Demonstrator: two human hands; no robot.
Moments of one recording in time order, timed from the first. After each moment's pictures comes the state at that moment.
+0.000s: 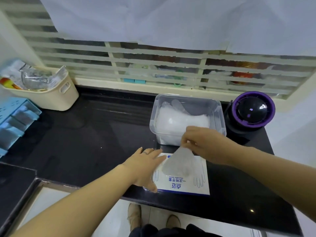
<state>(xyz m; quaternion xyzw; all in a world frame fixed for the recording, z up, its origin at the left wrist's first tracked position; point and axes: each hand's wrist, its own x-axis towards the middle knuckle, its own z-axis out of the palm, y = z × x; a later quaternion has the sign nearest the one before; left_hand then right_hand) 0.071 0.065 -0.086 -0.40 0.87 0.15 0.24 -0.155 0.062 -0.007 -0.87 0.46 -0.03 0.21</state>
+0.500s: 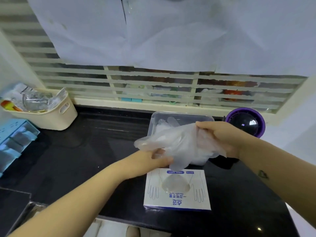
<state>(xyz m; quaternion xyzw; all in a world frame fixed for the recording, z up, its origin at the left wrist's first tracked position) 0.062 0.043 -0.012 -0.49 0.69 0.53 -0.07 -0.170 0.045 0.050 -0.33 0.59 -0.34 0.65</state>
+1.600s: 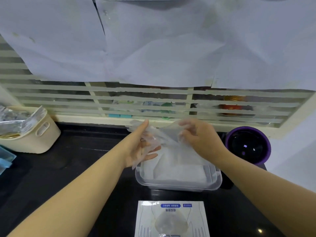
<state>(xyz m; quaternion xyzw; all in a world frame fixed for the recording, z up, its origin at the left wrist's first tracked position) 0.026 -0.076 0.011 -0.56 0.30 0.72 -0.27 -0.177 -0.047 0.007 -0.67 0.62 -0.34 0.25</state>
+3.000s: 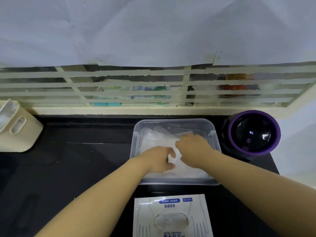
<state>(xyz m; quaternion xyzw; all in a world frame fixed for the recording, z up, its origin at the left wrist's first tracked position) -0.025 -0.090 -0.087 -0.45 0.79 0.37 0.16 -0.175 -0.068 -0.077 -0.80 0.57 0.18 0.08</state>
